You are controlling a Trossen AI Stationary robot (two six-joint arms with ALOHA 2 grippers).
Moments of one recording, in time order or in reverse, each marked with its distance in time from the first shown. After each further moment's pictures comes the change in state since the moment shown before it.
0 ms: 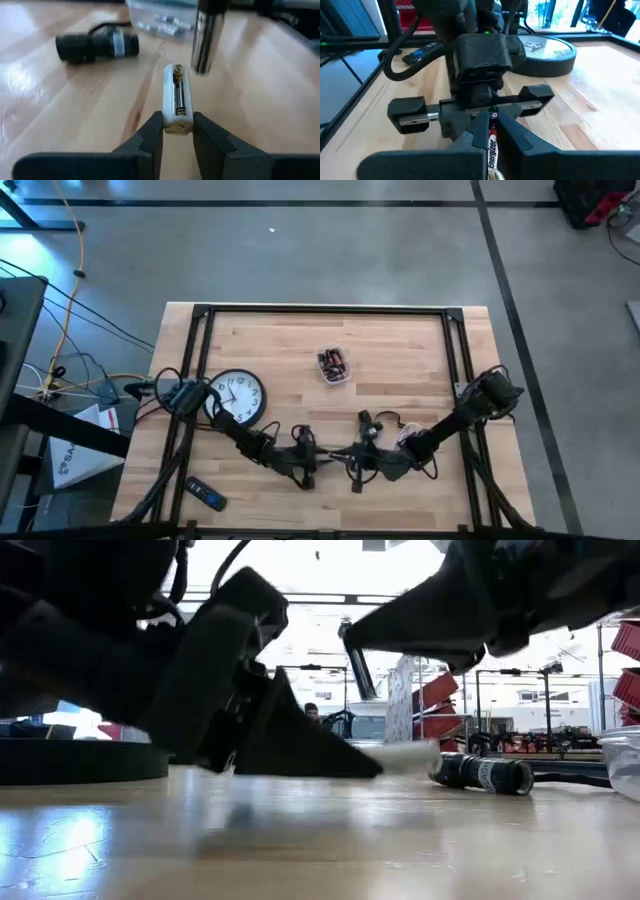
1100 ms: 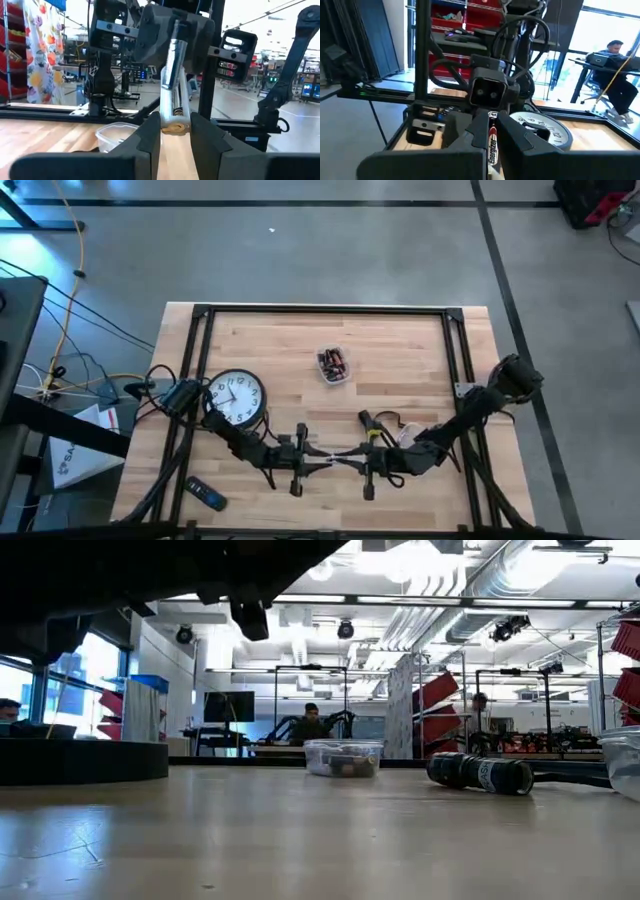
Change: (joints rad) left arm -0.035 -0.064 -0.069 0.602 0.047 0.278; right arm 0.055 -0.223 0.035 0.062 -0.015 -0.356
